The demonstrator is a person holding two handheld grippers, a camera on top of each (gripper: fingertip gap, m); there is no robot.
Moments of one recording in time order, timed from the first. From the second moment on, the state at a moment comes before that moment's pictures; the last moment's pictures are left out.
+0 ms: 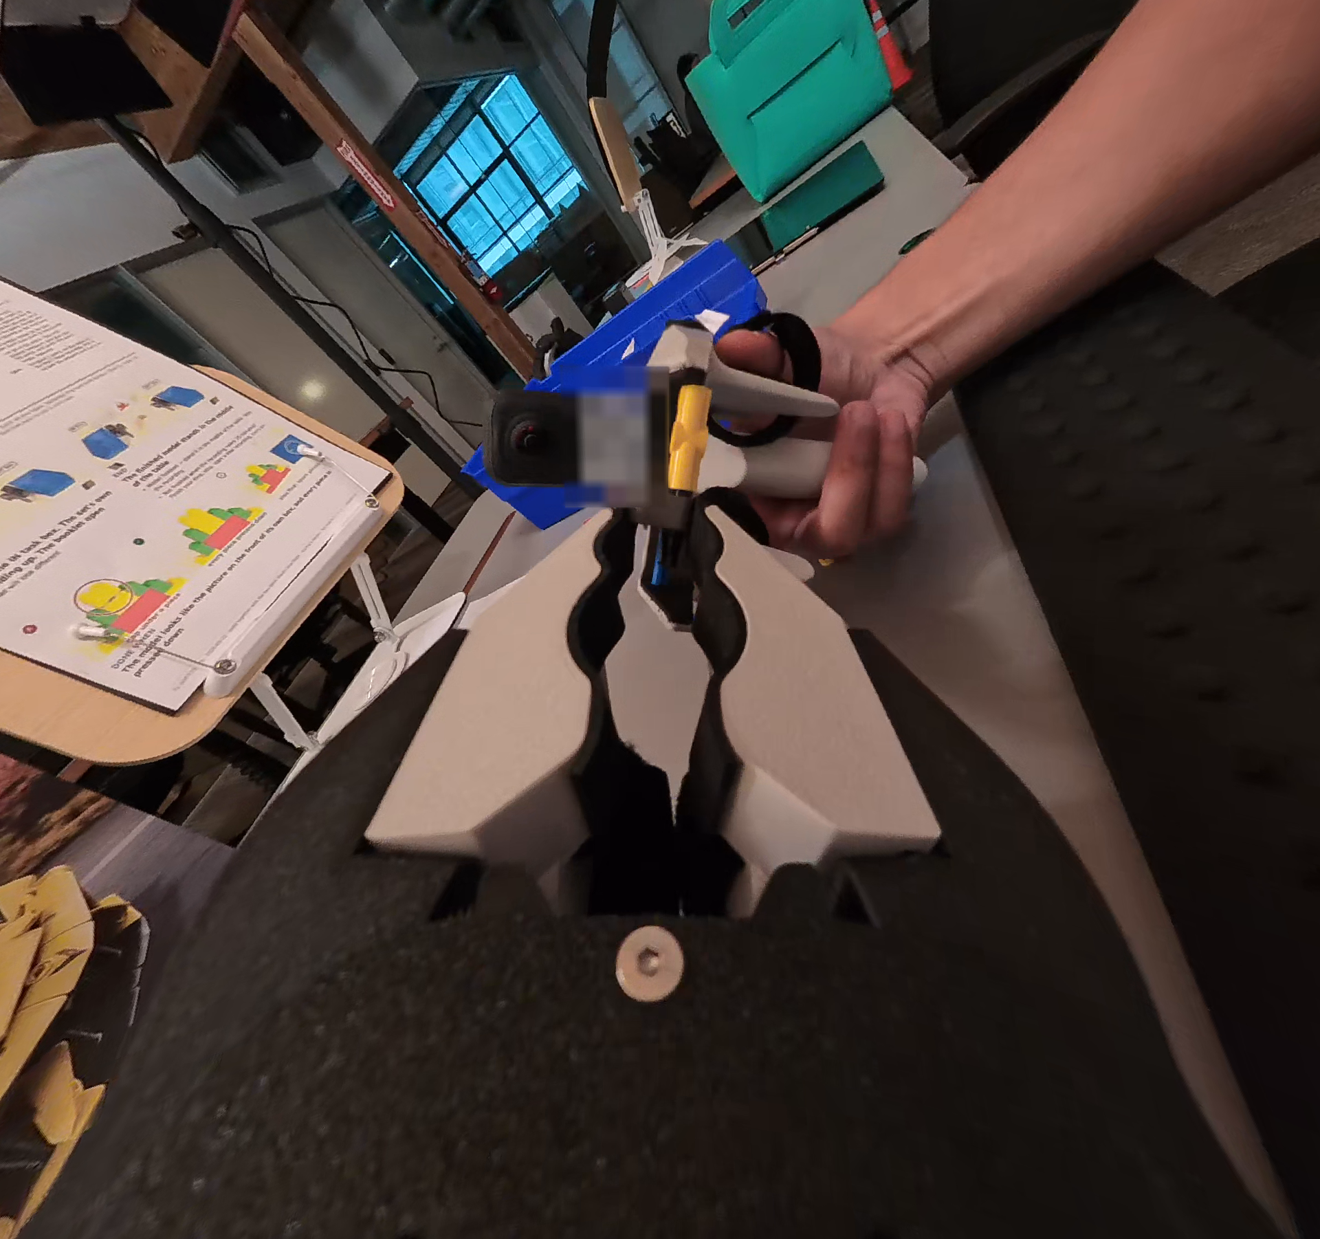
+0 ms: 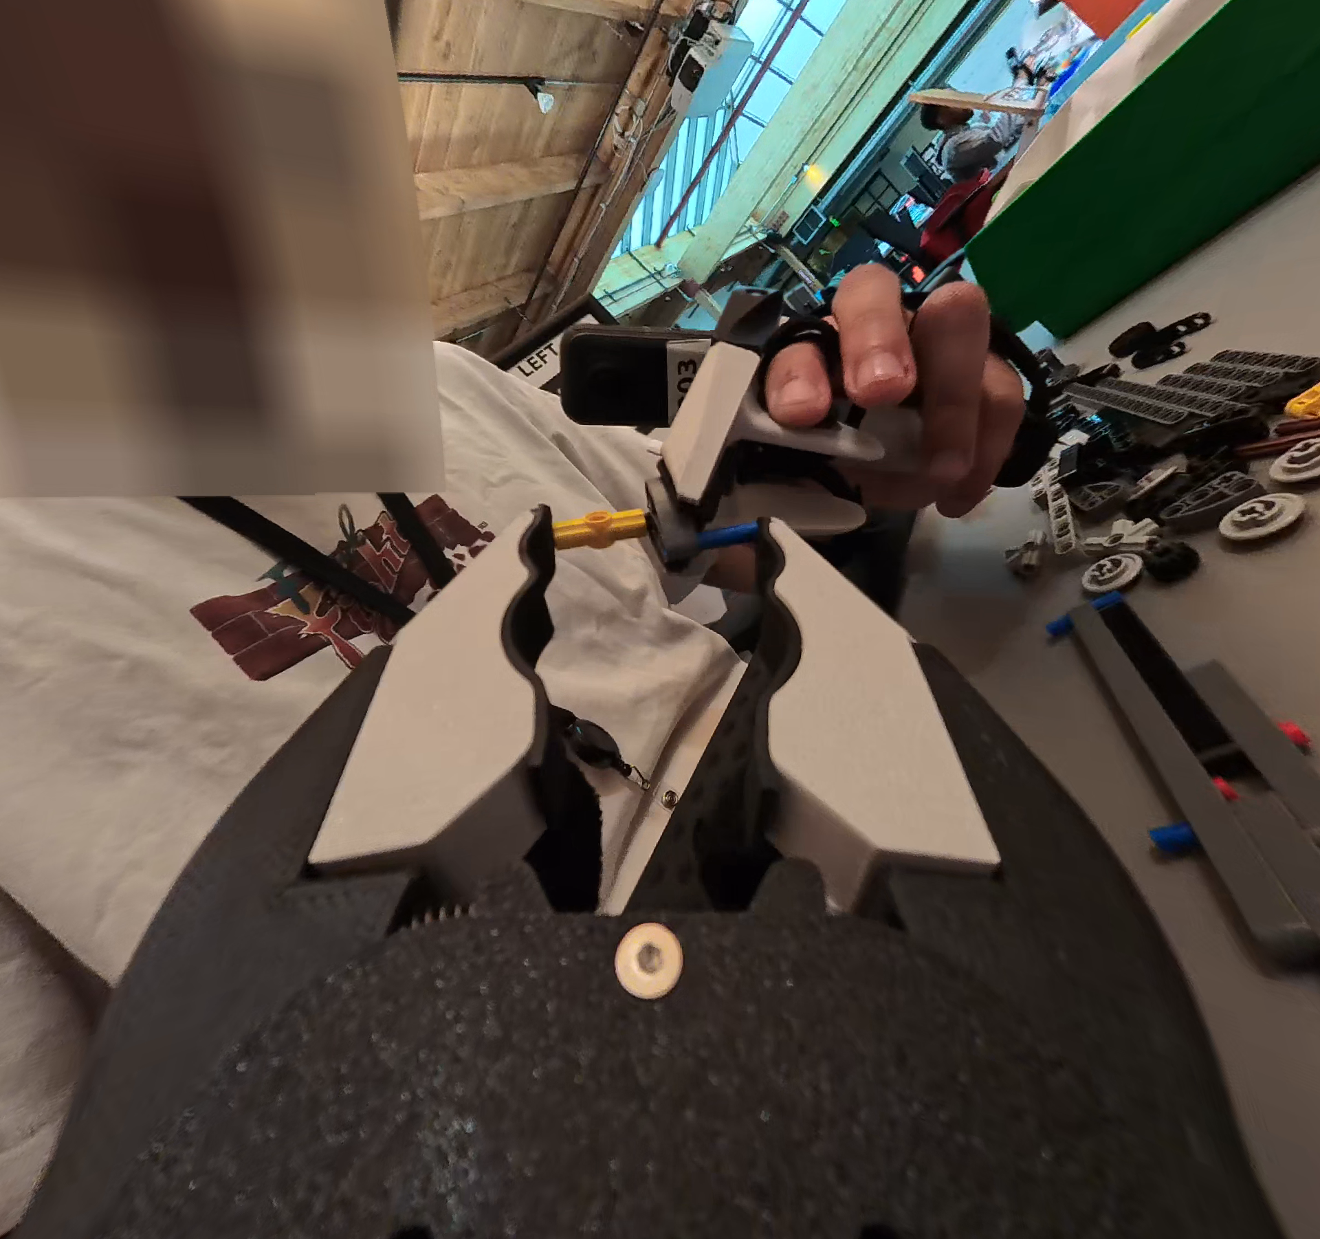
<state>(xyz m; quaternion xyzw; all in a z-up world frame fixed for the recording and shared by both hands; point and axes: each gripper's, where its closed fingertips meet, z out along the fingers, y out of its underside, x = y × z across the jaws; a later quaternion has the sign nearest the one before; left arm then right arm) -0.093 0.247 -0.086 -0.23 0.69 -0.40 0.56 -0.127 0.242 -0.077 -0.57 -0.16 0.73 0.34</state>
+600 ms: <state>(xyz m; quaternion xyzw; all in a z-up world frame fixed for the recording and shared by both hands) -0.091 0.251 -0.092 -0.23 0.71 -0.35 0.57 -0.126 0.245 -0.085 -0.59 -0.18 0.69 0.38</state>
